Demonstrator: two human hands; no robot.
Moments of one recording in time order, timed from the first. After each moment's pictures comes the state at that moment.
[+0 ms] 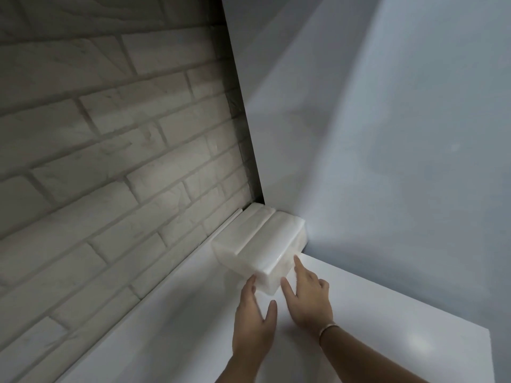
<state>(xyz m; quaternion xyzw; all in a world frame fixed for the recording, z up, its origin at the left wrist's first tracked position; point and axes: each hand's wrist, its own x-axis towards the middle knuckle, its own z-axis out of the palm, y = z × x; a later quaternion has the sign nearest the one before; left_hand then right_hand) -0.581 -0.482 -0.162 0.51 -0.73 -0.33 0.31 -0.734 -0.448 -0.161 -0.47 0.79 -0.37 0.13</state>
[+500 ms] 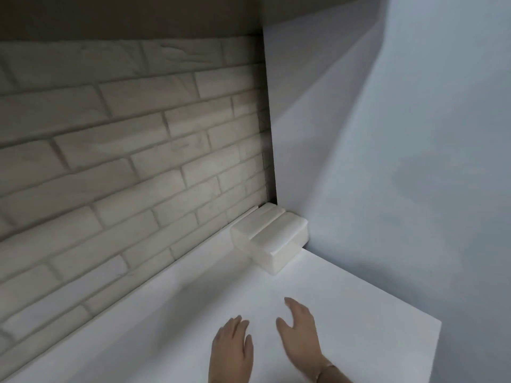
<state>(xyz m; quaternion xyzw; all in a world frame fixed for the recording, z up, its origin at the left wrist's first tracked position) -0.475 -0.371 -0.180 0.52 -0.83 -0.10 0.19 -0.663 -0.323 -0.148 -0.44 0.75 -0.40 0.30</state>
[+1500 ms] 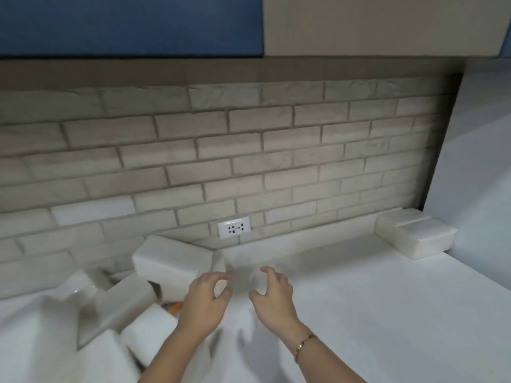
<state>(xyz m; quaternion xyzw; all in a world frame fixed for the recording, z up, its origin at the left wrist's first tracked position) -0.033 -0.085 0.018 0.69 -0.61 -0.11 0.38 -0.210 -0.112 0.019 -0.66 0.57 -0.33 0.37</state>
